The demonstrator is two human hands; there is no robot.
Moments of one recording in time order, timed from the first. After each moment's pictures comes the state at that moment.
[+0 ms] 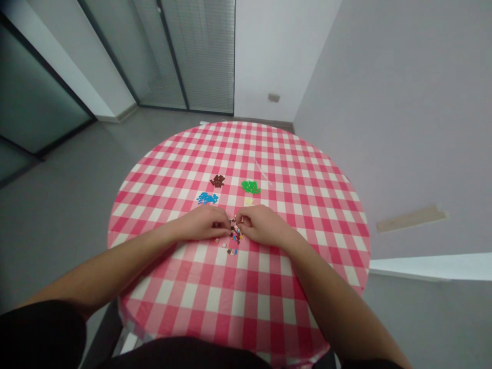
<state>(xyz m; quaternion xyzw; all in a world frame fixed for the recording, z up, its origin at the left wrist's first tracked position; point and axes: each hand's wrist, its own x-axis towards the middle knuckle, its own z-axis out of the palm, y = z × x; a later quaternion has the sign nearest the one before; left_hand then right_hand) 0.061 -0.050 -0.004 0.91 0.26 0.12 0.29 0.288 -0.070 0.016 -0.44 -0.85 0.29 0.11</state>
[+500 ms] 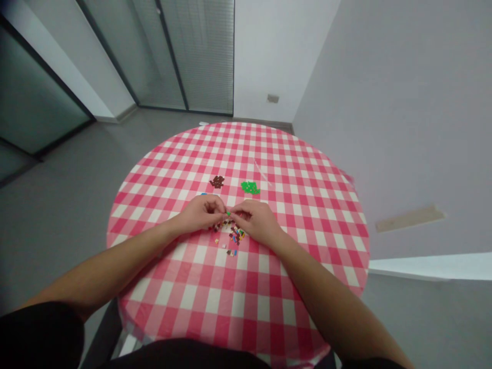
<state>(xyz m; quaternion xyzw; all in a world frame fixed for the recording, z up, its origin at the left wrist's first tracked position) 0.065 -0.046 -0.018 0.68 0.36 0.32 0.56 0.277 -0.066 -0.008 -0.42 -0.82 0.24 0.32</state>
